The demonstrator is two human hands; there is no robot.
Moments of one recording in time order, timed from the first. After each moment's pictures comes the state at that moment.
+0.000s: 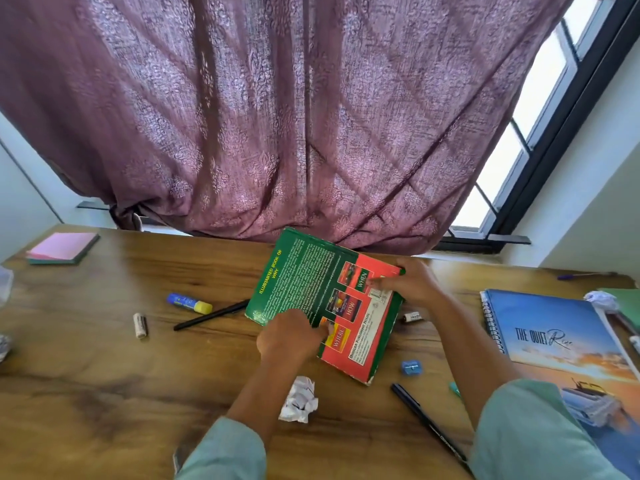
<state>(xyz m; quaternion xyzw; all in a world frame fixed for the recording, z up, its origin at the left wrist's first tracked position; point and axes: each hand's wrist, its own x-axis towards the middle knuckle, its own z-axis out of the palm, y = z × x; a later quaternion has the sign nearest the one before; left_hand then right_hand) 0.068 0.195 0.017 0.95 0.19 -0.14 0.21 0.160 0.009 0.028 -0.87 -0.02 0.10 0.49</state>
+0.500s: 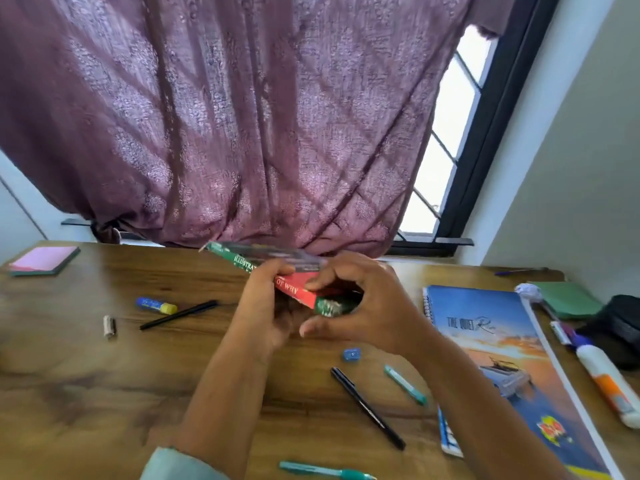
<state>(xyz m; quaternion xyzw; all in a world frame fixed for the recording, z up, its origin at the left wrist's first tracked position) 0.026 0.116 0.107 0.46 0.23 -0.03 0.86 0.034 -0.033 0.114 -0.79 -0.40 -0.11 0.46</state>
